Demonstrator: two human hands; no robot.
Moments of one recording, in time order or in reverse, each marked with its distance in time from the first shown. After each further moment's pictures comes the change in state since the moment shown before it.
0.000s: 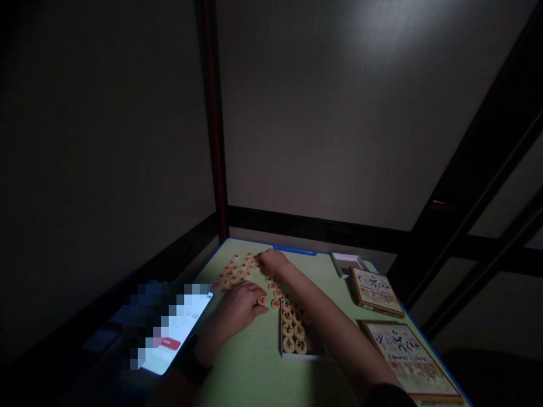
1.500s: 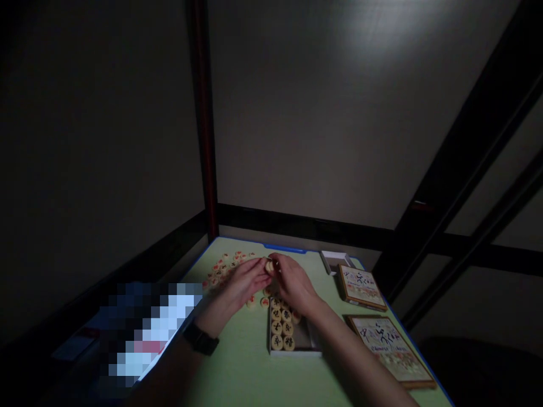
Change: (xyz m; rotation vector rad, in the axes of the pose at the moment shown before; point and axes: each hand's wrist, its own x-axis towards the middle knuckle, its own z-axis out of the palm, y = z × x) left_hand 0.053 0.024 0.009 -1.703 0.096 -0.220; right_hand -0.122 0.007 0.000 0.391 0.667 -0.112
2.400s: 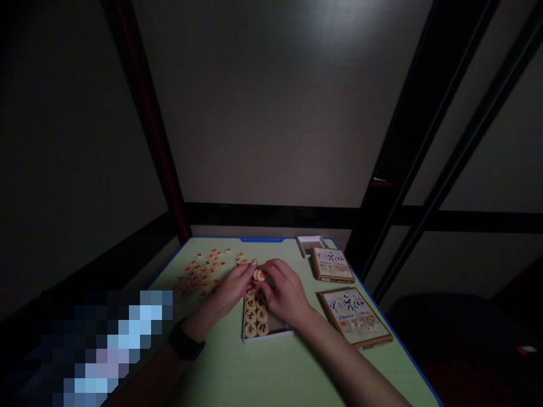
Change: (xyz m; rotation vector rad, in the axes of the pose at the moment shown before) left_hand -0.001 -0.030 0.030 0.216 -0.165 -0.083; right_hand -0.053 -0.016 -0.020 0.003 0.257 0.028
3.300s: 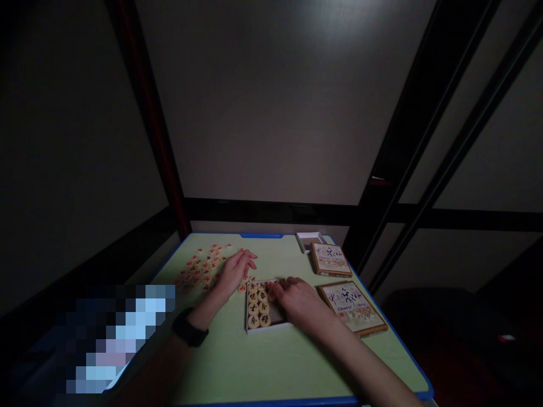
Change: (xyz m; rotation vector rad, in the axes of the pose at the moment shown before) left_hand 0.021 -0.009 -0.025 0.461 0.304 0.314; right_hand -0.018 -0.011 -0.029 -0.578 -0.786 0.042
